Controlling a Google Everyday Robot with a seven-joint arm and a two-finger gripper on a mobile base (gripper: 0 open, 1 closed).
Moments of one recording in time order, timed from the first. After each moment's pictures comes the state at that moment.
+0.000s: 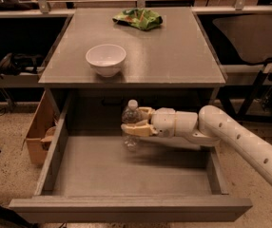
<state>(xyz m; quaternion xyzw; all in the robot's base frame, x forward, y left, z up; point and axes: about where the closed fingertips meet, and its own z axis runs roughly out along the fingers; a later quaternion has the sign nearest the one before) 0.581 0.014 0.721 -0.46 0.56 0.44 0.53</state>
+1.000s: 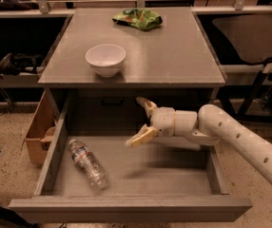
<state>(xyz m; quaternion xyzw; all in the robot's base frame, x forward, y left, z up) 0.582 0.015 0.721 -0.47 0.57 0.43 0.53</state>
